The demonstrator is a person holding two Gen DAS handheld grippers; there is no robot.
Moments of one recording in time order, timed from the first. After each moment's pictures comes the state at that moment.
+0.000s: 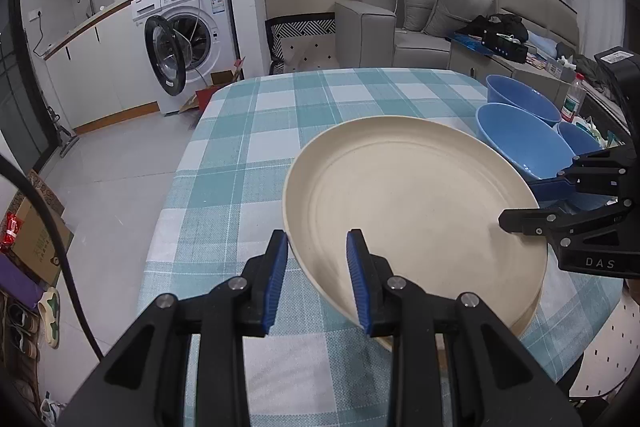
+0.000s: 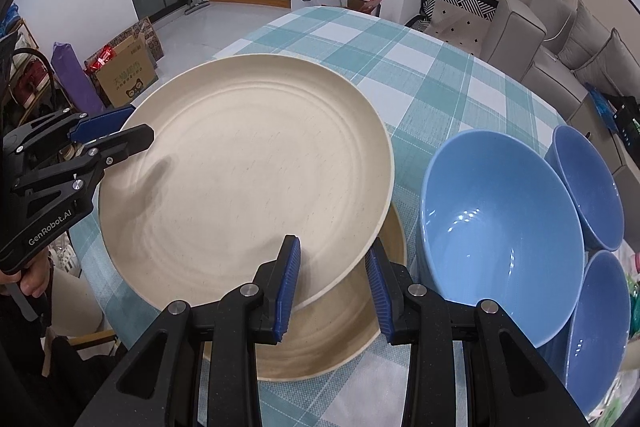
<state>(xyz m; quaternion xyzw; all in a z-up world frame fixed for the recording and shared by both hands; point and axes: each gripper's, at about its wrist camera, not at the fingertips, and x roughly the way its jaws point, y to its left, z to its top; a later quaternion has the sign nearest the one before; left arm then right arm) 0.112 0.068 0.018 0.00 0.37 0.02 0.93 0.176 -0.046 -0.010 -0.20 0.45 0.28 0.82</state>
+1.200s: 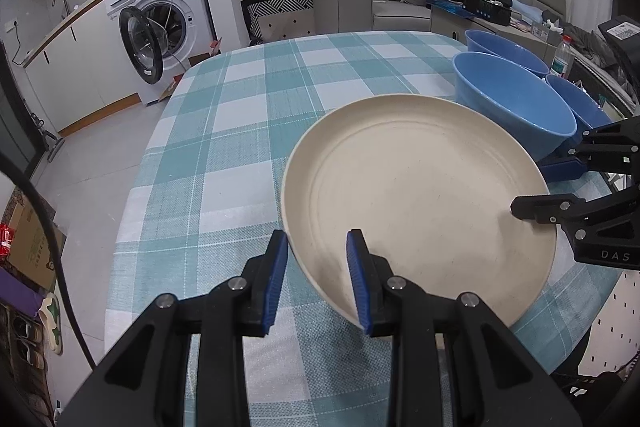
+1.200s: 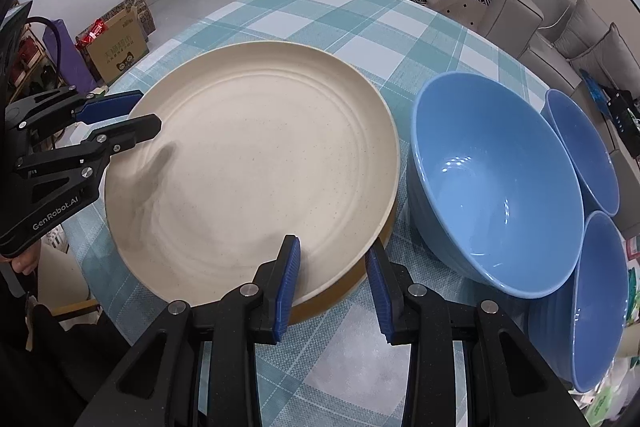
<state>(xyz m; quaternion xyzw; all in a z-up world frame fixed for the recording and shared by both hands) 0.113 0.043 -0.011 0.03 0.41 -0.01 0.91 0.160 -0.066 -0.036 -0.23 0.48 0.25 0.81</state>
